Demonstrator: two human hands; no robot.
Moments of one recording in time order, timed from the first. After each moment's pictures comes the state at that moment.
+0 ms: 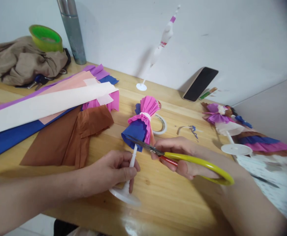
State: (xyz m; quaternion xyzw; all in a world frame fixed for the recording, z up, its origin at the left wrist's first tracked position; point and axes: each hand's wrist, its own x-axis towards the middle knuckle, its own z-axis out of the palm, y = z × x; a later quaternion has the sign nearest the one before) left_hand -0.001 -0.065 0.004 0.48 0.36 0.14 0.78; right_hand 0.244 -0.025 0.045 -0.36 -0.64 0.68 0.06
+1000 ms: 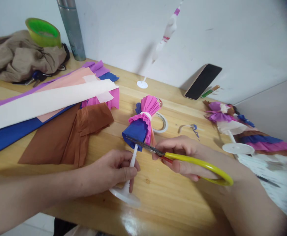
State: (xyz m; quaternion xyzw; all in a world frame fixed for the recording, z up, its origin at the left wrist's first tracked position) left_hand 0.000 -0.065 0.003 0.48 0.37 0.14 0.79; right_hand 0.239 -0.029 0.047 -0.38 -0.62 0.68 0.05
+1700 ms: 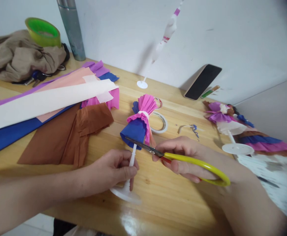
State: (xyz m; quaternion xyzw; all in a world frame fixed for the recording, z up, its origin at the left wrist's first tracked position) left_hand 0.002 -0.065 0.001 0.48 0.37 0.15 0.78; right_hand 0.241 -0.031 0.045 -0.39 -0.61 0.69 0.04
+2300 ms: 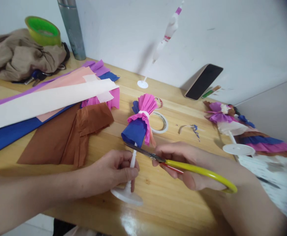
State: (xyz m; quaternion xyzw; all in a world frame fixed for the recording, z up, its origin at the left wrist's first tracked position) left_hand 0.001 -0.066 -0.004 0.47 0.35 0.16 0.79; right_hand 0.240 -0.031 0.044 -0.32 -0.69 0.65 0.06
